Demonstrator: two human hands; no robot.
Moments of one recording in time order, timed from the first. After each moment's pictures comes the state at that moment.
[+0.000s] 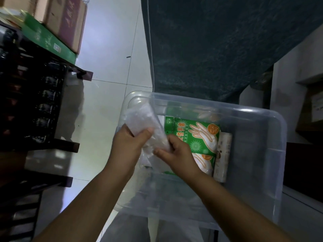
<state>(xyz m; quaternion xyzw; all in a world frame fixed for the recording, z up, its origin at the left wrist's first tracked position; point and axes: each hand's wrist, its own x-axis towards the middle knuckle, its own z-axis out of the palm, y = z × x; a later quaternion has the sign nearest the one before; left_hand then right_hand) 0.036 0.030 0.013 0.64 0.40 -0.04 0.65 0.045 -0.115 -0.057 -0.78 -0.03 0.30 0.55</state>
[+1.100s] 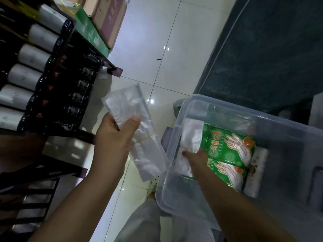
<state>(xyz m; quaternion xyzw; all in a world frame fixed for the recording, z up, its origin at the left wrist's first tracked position) -0.022 0.181 0.037 0.63 0.38 0.12 0.66 0.013 -0.026 -0.155 -0.75 0.35 0.33 0.45</state>
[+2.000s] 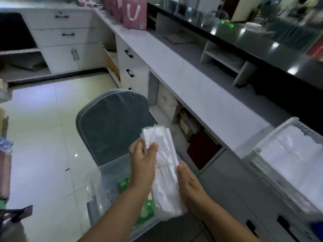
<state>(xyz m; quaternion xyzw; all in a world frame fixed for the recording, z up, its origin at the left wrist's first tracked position) -0.028 -0.083 0.261 0.68 0.04 -0.07 0.73 -0.115 -0.196 0.230 -0.68 0.22 0.04 0.70</state>
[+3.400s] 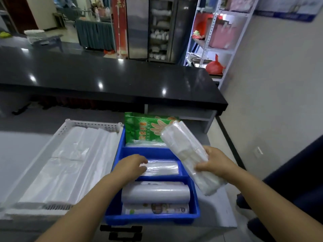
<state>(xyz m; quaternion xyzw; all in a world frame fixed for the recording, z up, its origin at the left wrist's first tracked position) -0.342 -0.618 0.267 0.68 -0.69 -0.24 0.08 -0.623 -0.640 0.341 -0.70 0.57 -0.15 0.40</state>
